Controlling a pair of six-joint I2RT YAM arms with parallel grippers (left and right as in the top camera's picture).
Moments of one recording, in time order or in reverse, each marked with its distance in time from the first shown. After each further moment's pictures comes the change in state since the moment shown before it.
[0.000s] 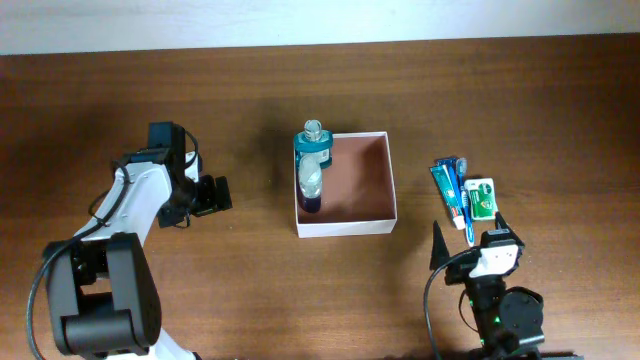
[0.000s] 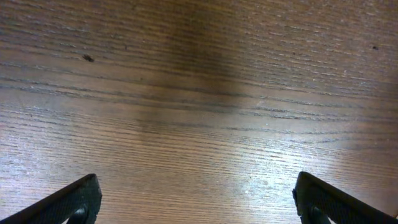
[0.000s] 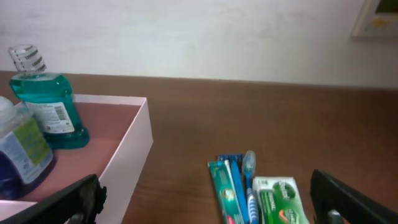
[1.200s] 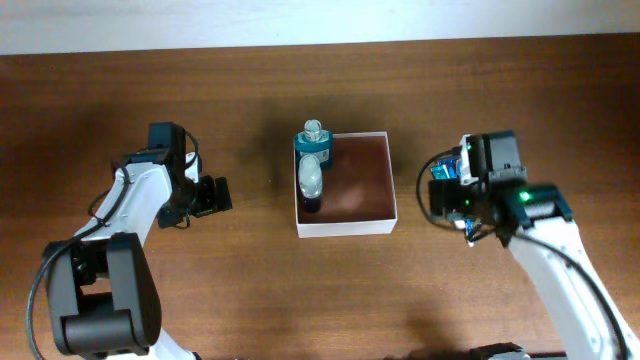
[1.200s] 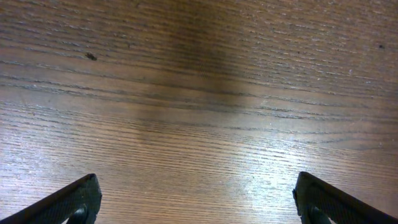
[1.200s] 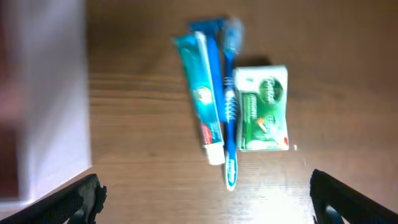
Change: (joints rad) left arm 0.000 0.000 -0.003 0.000 -0.007 0.000; right arm -0.068 1.299 0.977 -0.707 0.047 0.110
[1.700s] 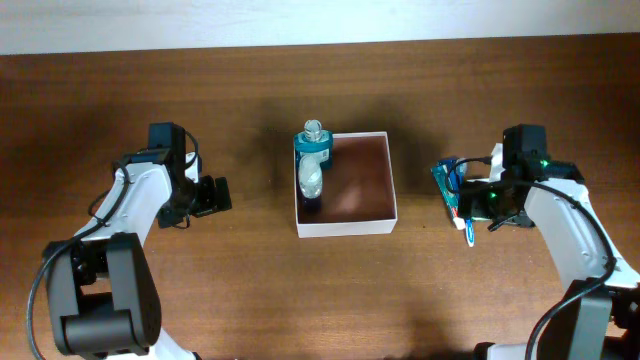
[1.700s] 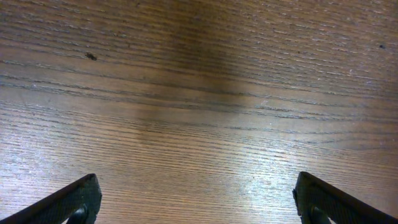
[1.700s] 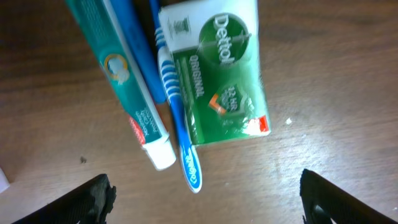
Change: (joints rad) left arm 0.000 0.000 0.000 0.000 0.000 0.000; right arm -0.239 0.240 0.001 0.011 -0.107 -0.063
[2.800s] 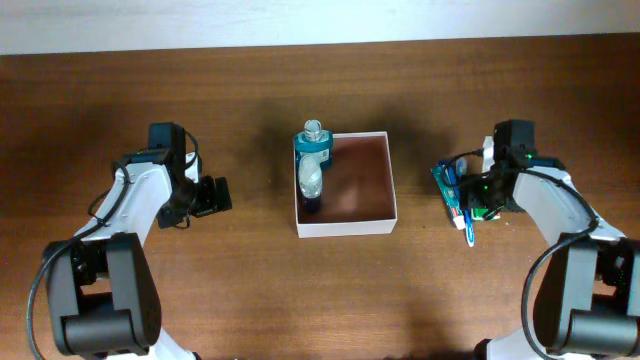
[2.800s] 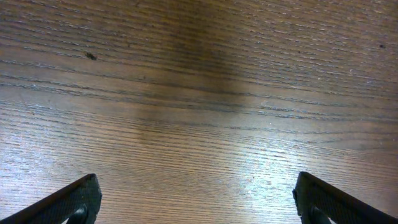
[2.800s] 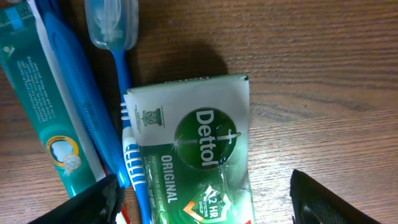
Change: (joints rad) left arm 0.000 0.000 -0.001 0.000 0.000 0.000; right arm 0.000 0.168 0.000 0.212 0.077 -0.101
